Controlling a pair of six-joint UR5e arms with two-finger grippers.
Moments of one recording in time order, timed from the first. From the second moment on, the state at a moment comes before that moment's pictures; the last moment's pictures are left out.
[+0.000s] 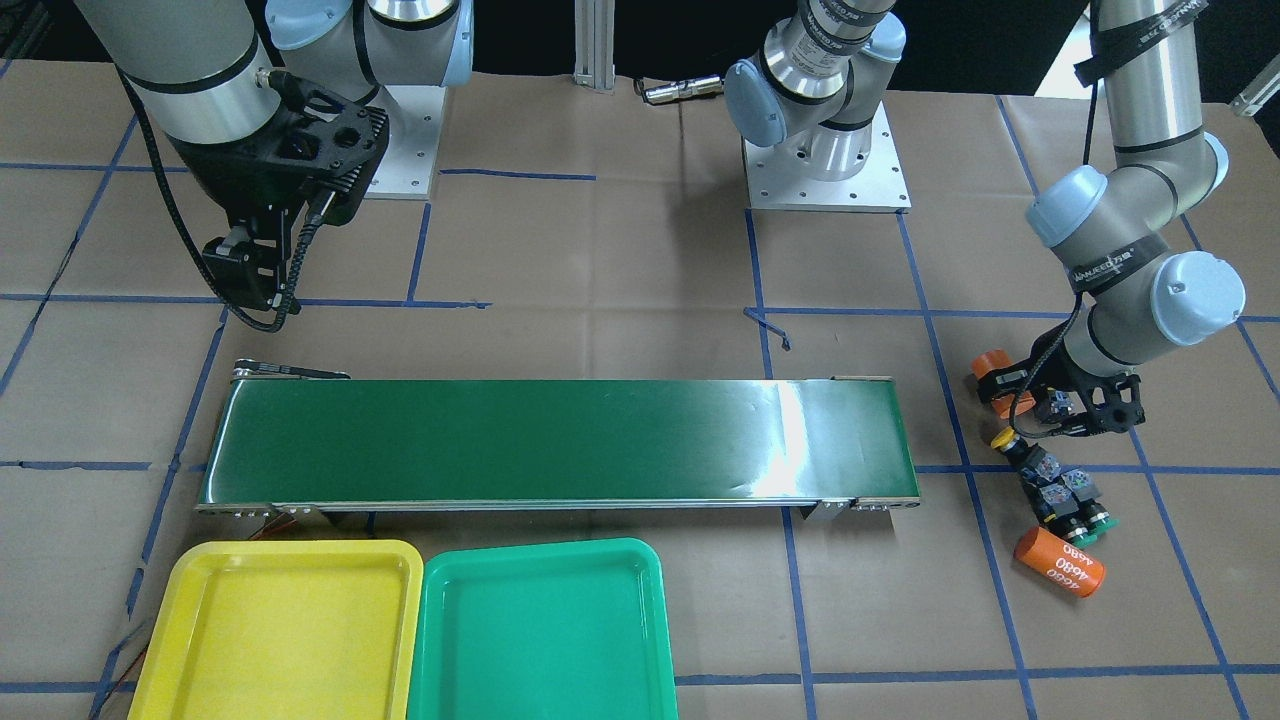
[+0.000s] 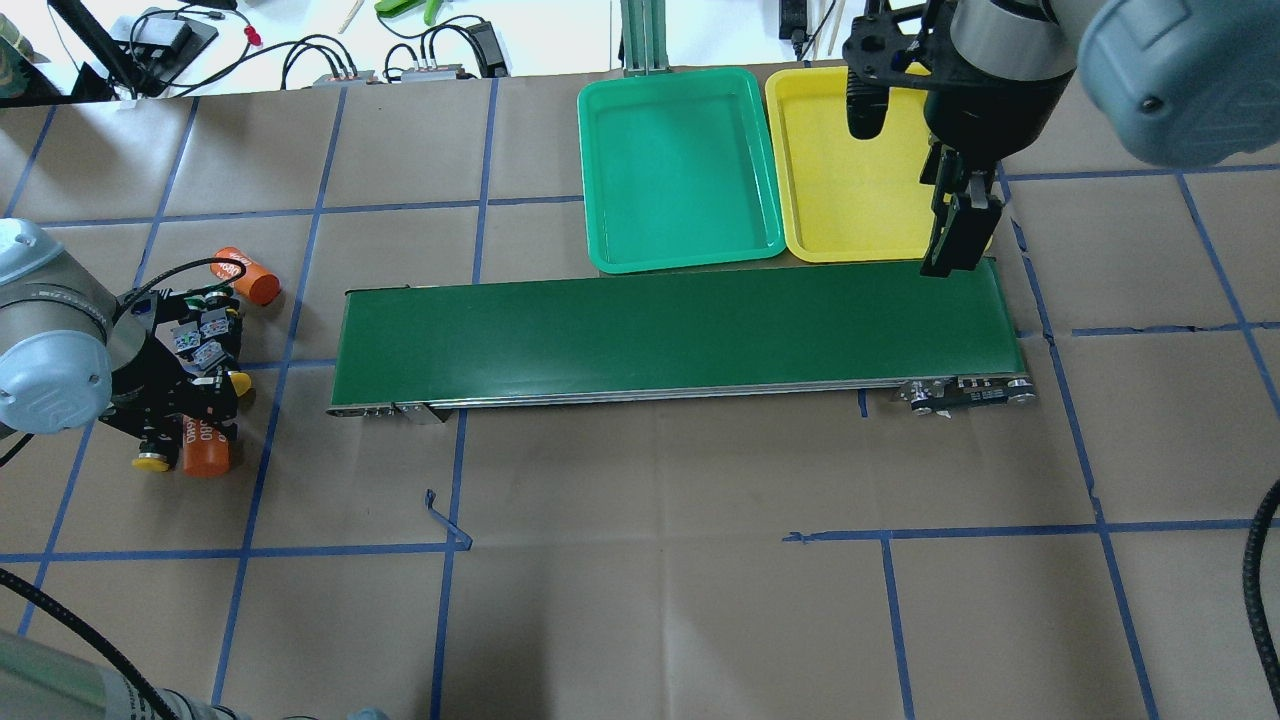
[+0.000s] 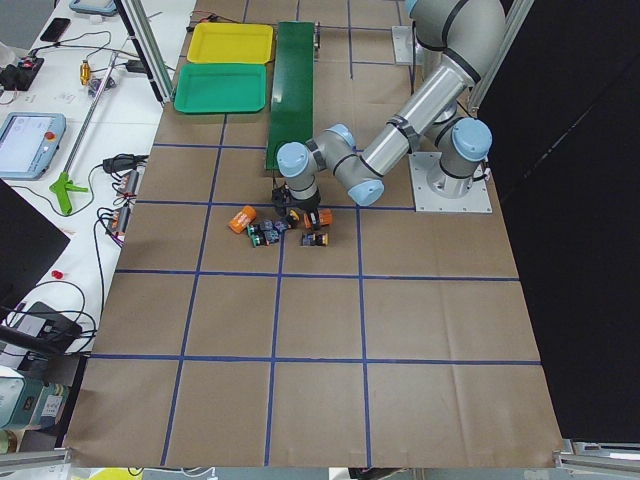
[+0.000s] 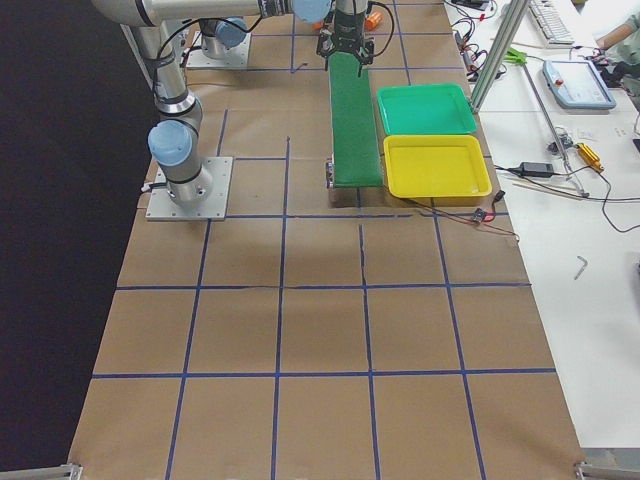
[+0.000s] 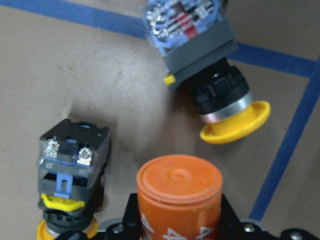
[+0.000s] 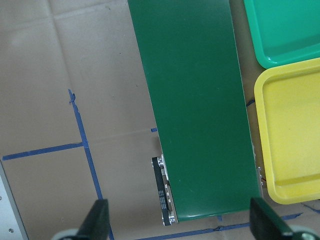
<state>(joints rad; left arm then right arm) -0.99 -1.89 -2.00 -0.99 1.66 0.35 1.61 -1.53 1.54 -1.54 -1.59 -1.34</state>
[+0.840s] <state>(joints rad) -1.35 -1.82 -1.74 -1.28 1.64 0.56 1.68 -1.51 1.59 -1.56 -1.57 -1.44</state>
